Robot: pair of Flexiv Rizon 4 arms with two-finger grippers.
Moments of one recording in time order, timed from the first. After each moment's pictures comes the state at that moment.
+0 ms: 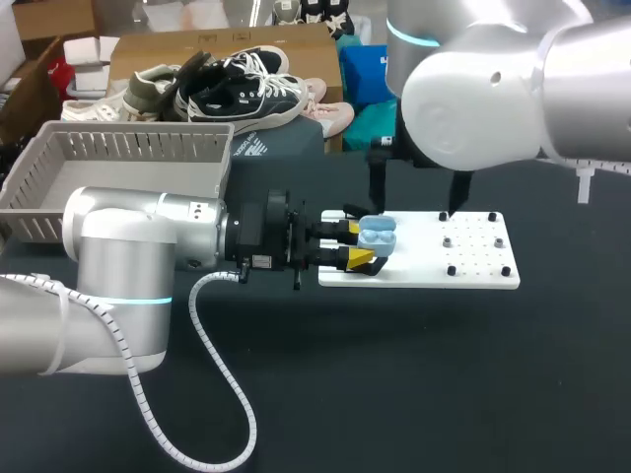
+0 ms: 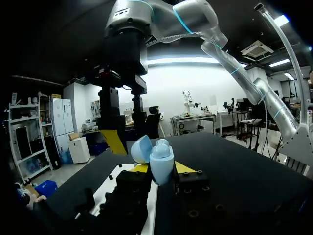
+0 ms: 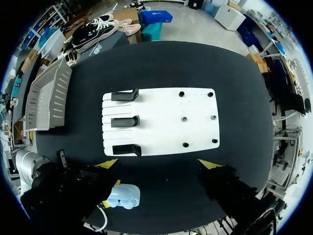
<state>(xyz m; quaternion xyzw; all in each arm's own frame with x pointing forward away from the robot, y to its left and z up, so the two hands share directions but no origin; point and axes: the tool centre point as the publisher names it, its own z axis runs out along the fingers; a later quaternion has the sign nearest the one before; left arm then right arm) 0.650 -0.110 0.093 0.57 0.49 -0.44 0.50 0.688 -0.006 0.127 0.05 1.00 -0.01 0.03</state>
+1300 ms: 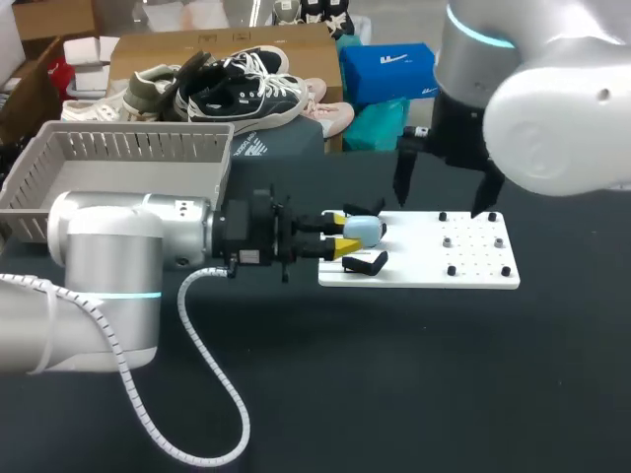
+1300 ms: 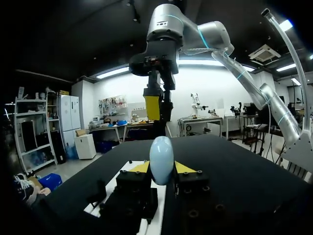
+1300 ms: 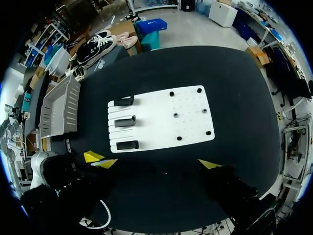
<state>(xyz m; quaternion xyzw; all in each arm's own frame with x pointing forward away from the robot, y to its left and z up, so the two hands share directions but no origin) 0.669 -0.084 0.096 0.54 0.51 -0.44 0.51 0.664 -0.033 0.158 0.09 0.99 0.06 0.08</state>
